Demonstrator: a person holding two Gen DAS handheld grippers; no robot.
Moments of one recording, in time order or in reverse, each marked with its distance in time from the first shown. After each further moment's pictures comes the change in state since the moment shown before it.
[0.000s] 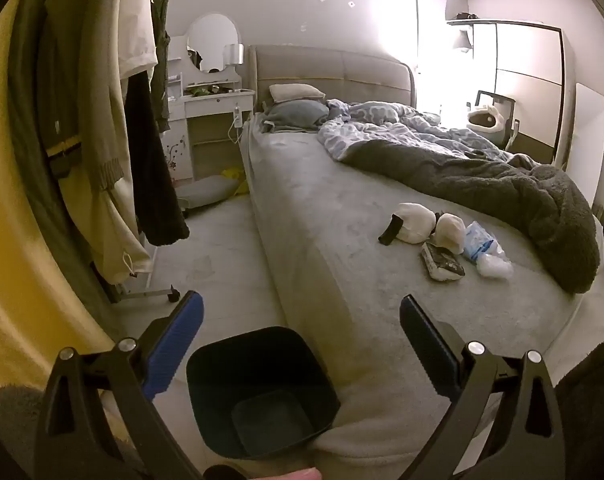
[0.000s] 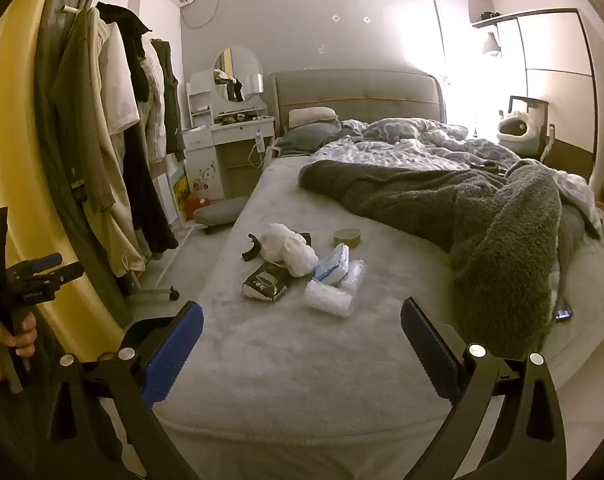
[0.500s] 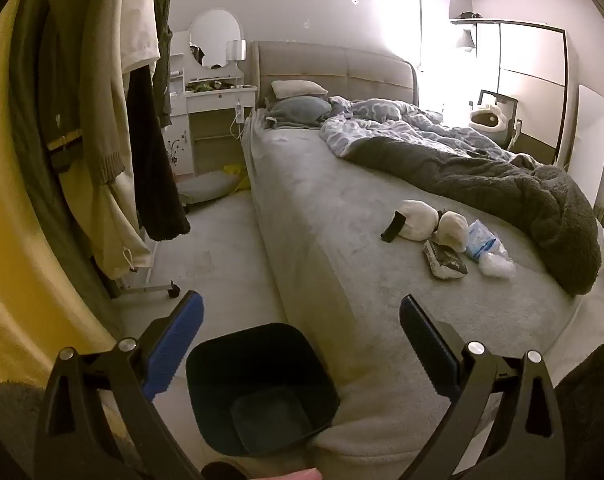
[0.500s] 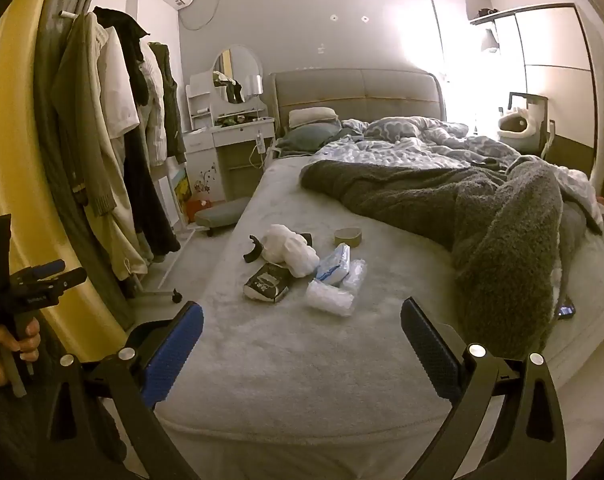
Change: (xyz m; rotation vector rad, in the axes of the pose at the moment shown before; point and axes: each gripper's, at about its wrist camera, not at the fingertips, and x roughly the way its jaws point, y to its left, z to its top) left arm 0.000 -0.002 -0.001 0.007 0.005 0.005; right arm -0.001 -0.002 0.004 0.014 0.000 0.005
